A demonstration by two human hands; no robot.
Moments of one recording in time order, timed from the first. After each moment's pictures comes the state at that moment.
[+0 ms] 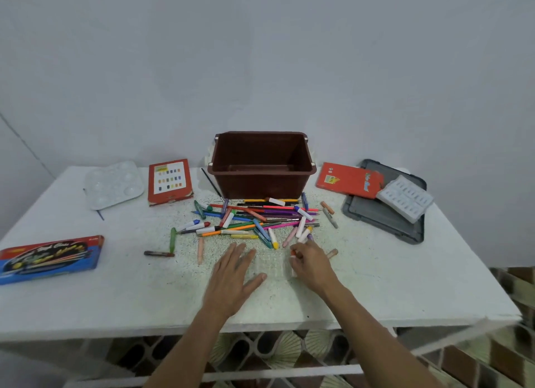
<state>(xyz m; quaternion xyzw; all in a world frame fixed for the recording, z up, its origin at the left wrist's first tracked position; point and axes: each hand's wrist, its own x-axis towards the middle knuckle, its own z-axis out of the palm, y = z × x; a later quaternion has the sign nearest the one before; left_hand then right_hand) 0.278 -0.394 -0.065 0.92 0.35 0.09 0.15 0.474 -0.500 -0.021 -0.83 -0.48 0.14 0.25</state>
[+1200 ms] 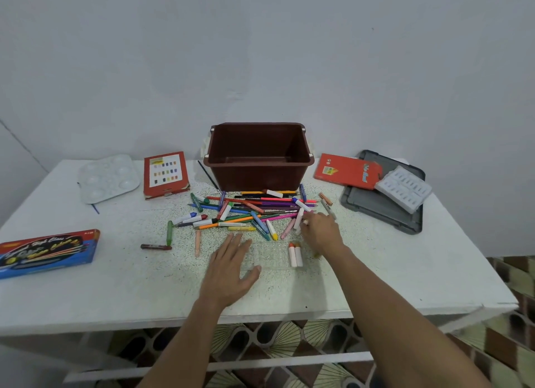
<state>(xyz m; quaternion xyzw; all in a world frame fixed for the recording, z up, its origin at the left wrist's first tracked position) 0.279 -0.389 -0.065 0.91 0.34 0.10 0.19 0.524 -0.464 -0.009 -0.90 -0.42 0.09 0.12</state>
